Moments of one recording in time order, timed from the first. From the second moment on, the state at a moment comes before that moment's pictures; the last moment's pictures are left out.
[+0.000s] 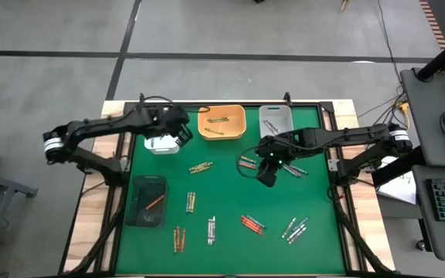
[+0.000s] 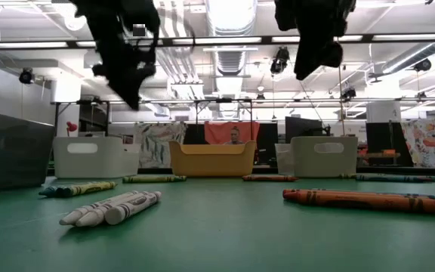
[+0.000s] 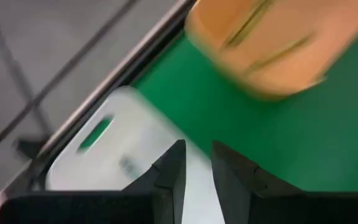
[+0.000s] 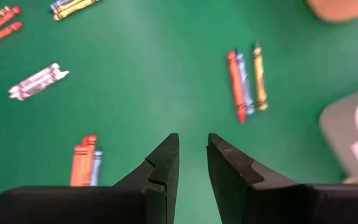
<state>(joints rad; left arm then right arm) 0.34 1.31 1.04 -0.80 -0.49 -0.27 0.02 1.42 1.23 -0.87 -0.01 0.51</state>
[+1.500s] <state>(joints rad) -0.18 1.19 0.93 -0.15 -0.49 0.08 0.61 1.65 1.23 -1.06 -0.05 0.60</state>
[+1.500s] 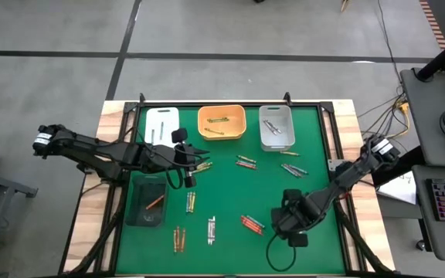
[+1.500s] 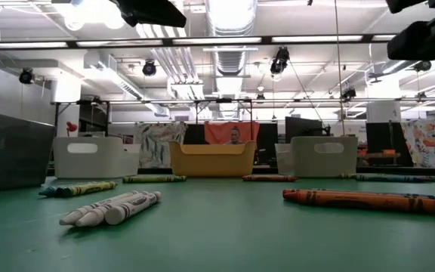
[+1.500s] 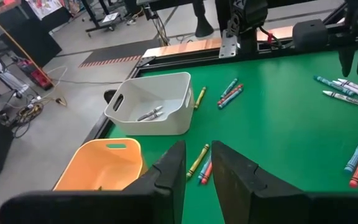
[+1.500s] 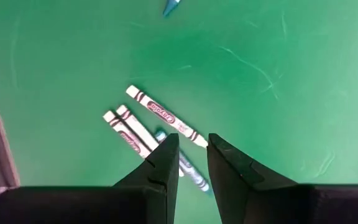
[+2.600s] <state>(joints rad) -0.18 1.19 0.93 -0.15 -0.49 0.07 0.71 1.85 1.22 -0.95 -0.03 0.50</state>
